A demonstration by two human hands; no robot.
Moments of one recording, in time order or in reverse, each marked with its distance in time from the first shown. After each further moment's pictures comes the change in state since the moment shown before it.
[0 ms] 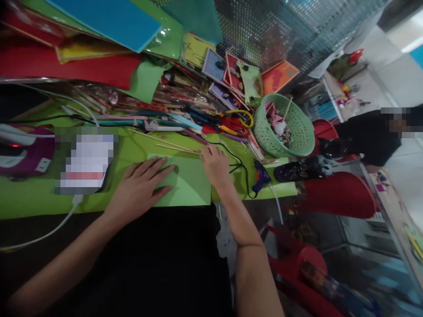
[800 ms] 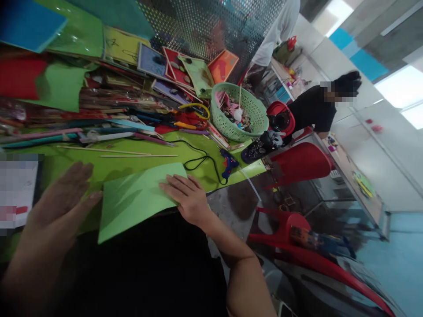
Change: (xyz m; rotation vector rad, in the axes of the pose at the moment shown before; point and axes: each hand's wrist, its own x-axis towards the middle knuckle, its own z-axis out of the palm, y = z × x) left_hand -0.004 0.006 -0.020 -0.857 0.259 -0.513; right_hand -0.126 -0.020 -0.022 0.280 0.031 -0.070
